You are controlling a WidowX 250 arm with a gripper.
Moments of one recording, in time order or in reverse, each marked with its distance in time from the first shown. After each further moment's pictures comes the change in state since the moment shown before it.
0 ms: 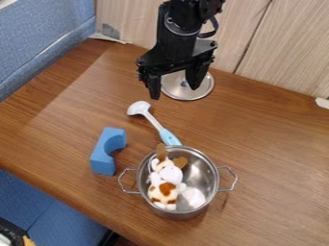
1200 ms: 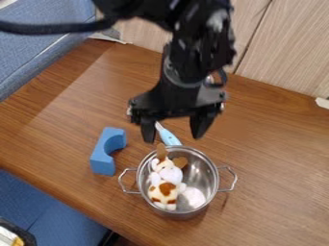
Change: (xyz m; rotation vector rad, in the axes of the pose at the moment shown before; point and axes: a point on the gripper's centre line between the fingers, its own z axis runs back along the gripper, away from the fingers) arm -0.077 0.030 0.017 -0.001 0.016 -0.237
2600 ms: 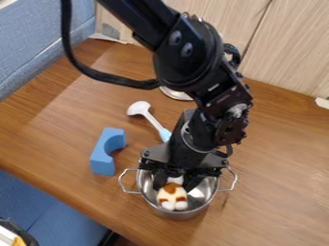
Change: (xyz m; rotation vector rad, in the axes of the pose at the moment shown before) arm -0.039 -0.002 -0.061 0.157 0.087 -0.121
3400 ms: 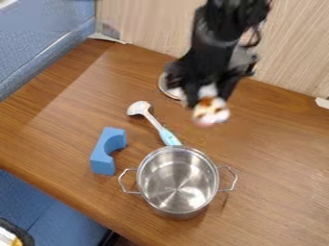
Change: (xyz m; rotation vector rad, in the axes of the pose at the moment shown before) arm 0.084 -0.025 0.088 -0.226 -0.074 0.201
